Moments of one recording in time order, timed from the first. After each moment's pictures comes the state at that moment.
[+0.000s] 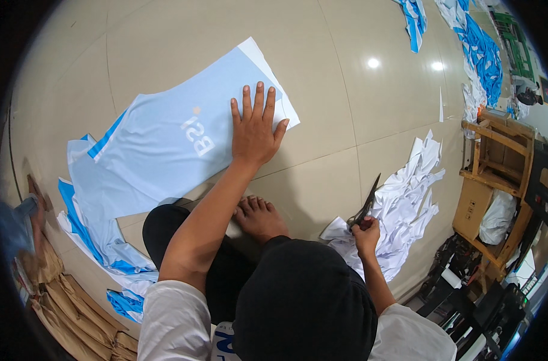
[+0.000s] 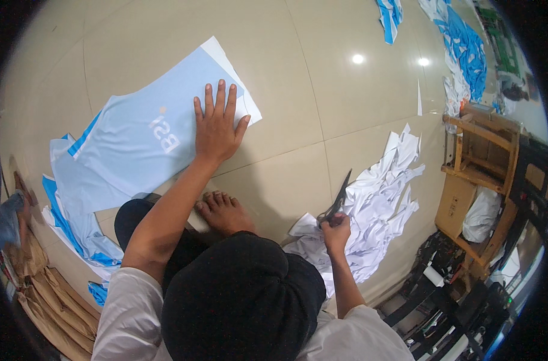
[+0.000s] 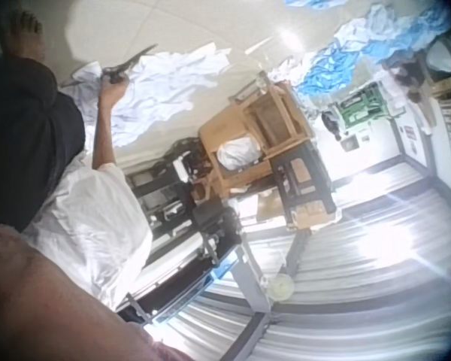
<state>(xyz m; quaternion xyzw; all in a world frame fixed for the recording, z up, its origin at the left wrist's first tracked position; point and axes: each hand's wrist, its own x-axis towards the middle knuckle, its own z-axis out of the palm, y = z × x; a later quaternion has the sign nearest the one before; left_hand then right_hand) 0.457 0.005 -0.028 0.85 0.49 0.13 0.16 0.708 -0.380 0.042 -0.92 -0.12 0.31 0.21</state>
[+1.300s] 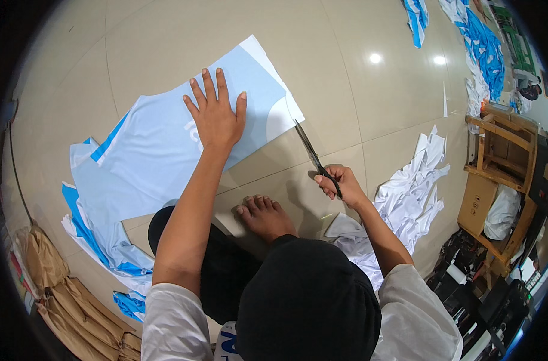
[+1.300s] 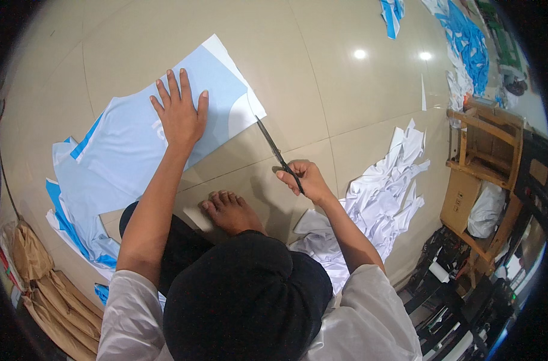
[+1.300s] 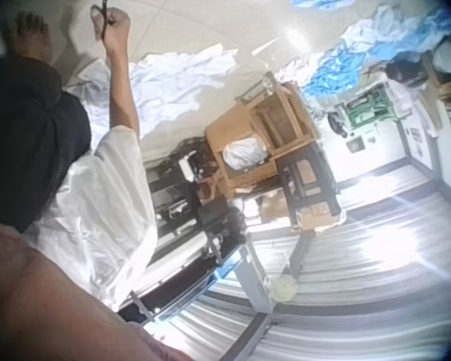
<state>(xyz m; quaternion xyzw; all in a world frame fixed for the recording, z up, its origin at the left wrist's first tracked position) 0.394 0.061 -0.039 0.79 0.60 0.11 0.08 0.671 -0.168 0.032 -0.69 -0.23 0.65 0.23</state>
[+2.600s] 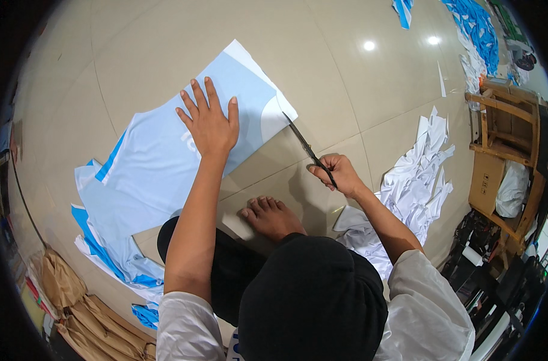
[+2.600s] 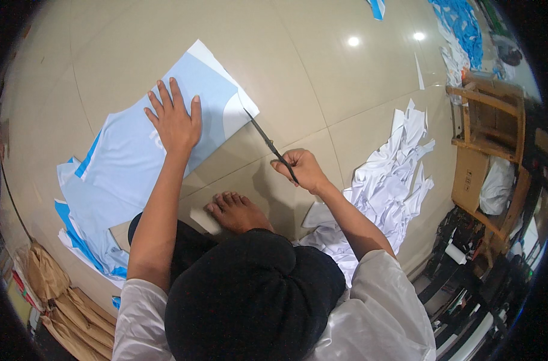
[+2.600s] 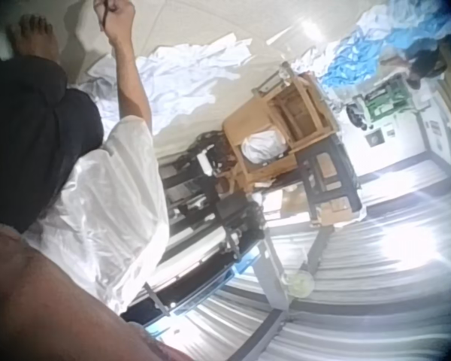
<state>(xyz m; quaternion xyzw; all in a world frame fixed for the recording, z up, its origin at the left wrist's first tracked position) 0.396 0.063 -0.039 0.78 0.61 0.10 0.09 0.657 -0.157 0.025 -0.71 -0.26 0.61 0.23</state>
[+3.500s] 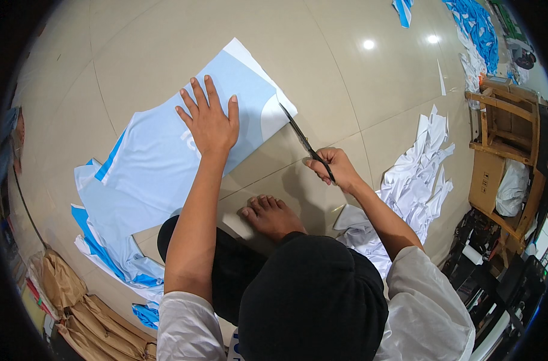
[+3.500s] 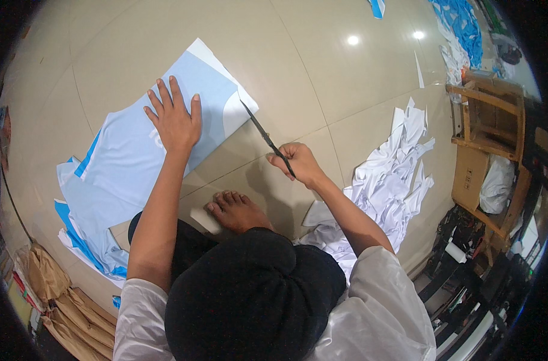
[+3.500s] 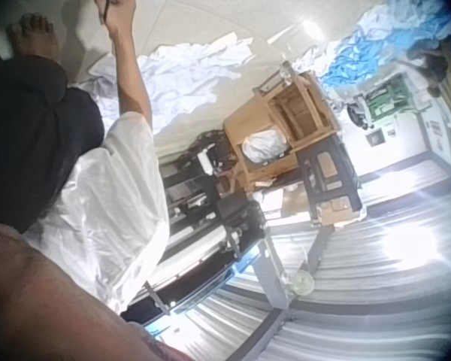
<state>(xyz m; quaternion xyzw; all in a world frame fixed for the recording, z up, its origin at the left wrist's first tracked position) 0.395 0.062 -0.039 0.78 0.61 0.10 0.08 0.649 -0.137 0.031 -0.72 -0.24 0.61 0.22</state>
